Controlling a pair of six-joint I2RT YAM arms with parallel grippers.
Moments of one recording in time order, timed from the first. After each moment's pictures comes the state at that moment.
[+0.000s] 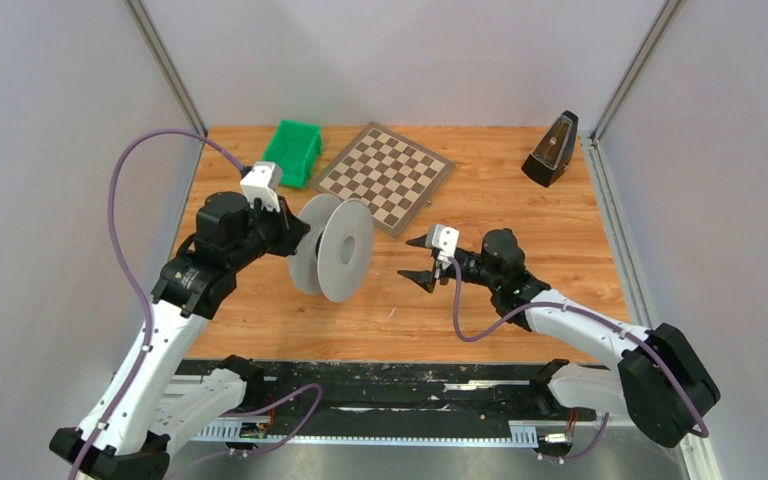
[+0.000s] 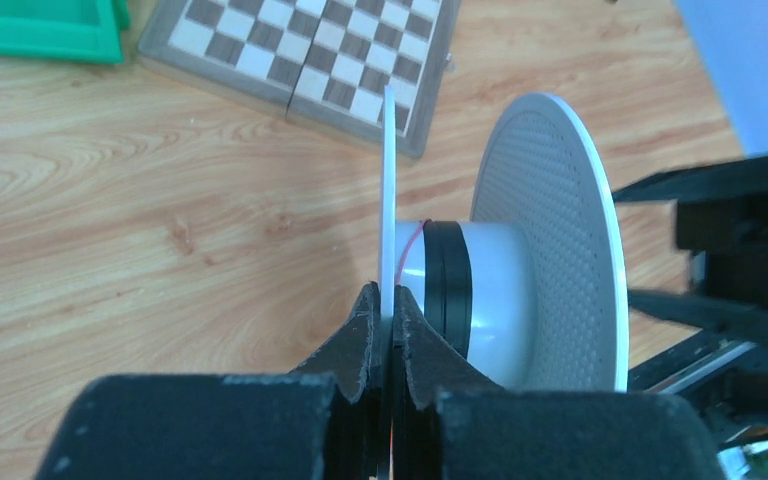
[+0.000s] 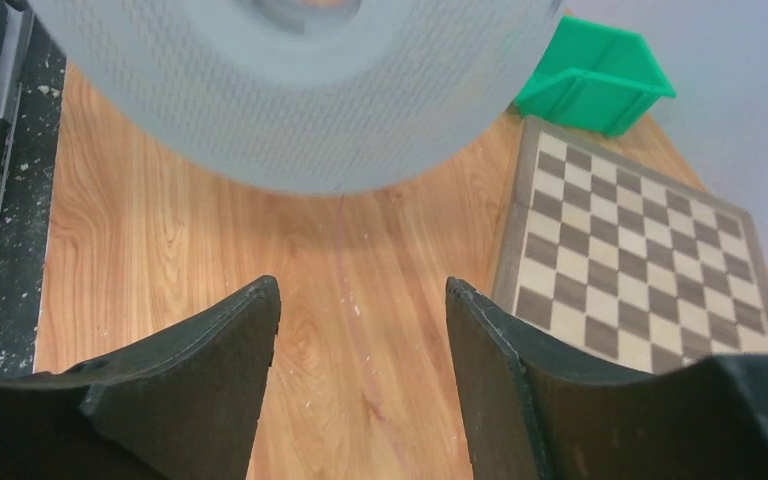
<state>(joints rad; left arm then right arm) -0.40 0.85 1.03 -0.60 0.11 -0.27 0.64 1.18 0.56 0.51 -0.60 -0.34</state>
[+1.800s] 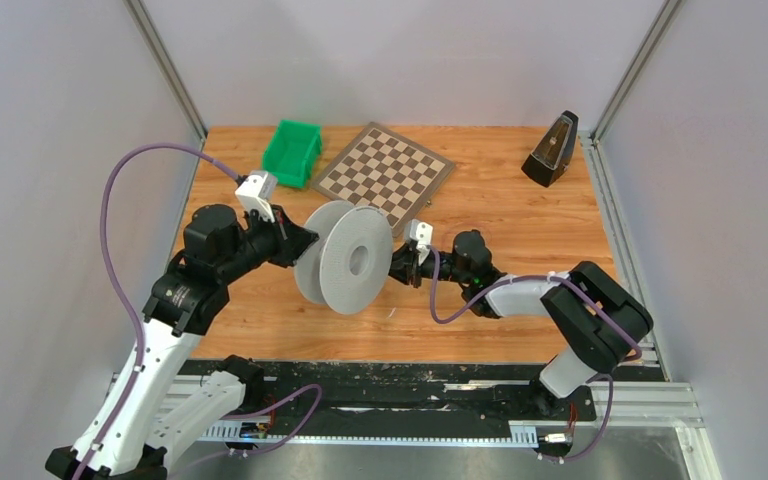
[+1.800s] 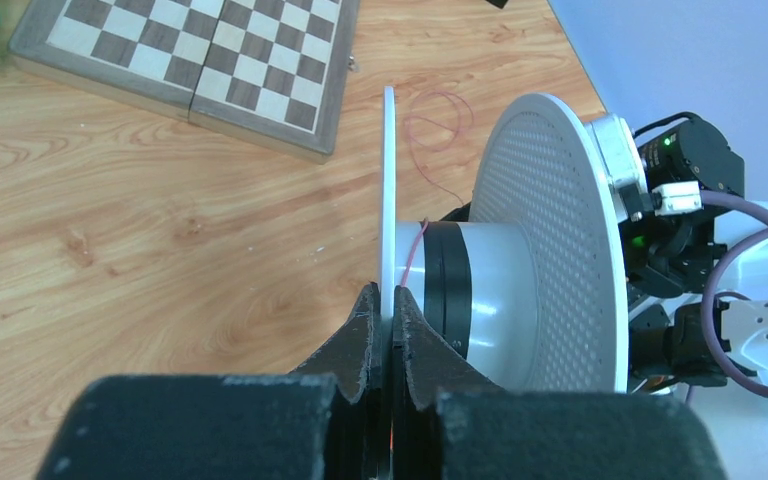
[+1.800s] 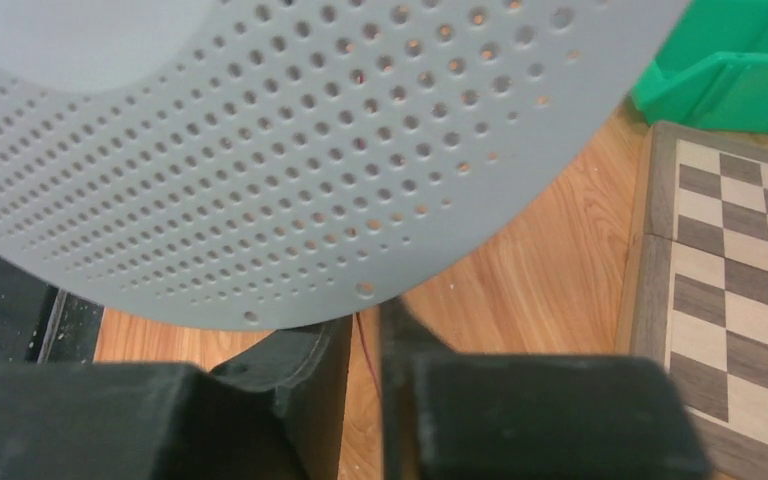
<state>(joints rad) -0.40 0.76 1.02 -0.58 0.25 -0.38 0.69 1.59 0.56 0.99 -0.69 -0.08</state>
